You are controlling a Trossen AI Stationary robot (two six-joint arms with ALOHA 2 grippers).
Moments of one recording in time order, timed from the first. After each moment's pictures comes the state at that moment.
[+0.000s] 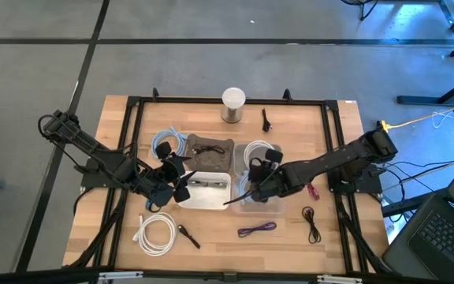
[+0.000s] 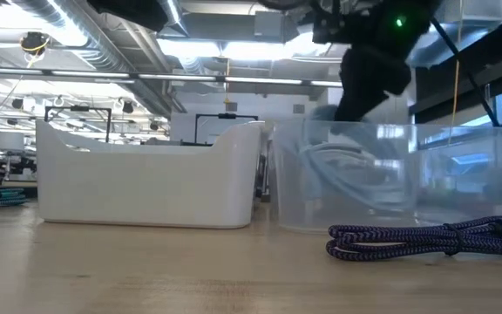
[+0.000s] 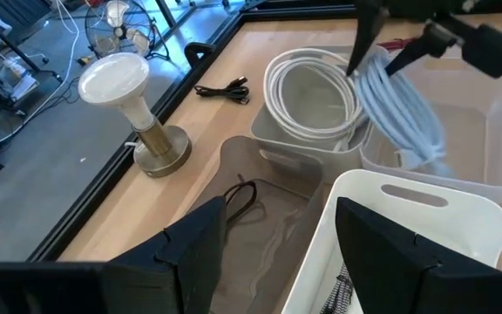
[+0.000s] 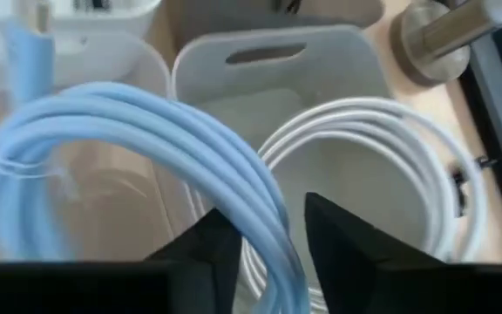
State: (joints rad) left arm -0.51 1.23 1.04 -0.71 -0.92 -0.54; right arm 0.33 1.69 1.18 -0.79 0.62 0.46
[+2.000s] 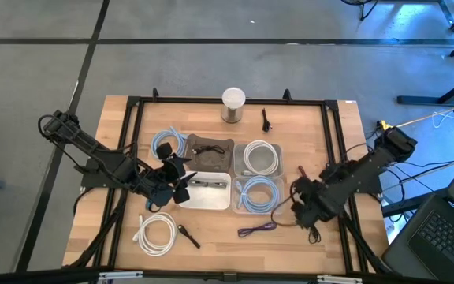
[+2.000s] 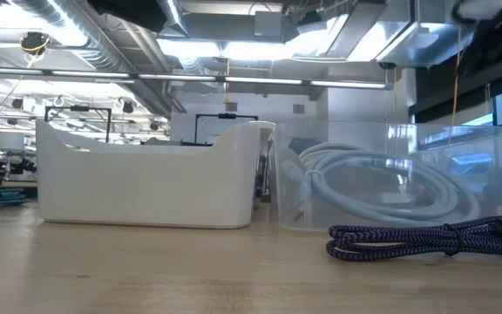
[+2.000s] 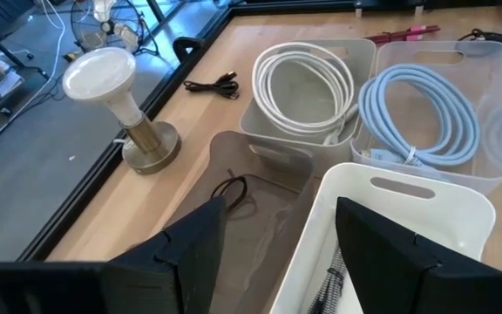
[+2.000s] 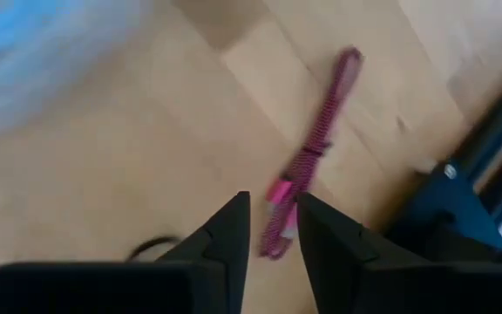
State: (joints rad) left arm -0.51 1.23 1.04 -0.71 -0.88 -0.53; right arm 0.71 1.50 0.94 -1.30 0.28 1.46
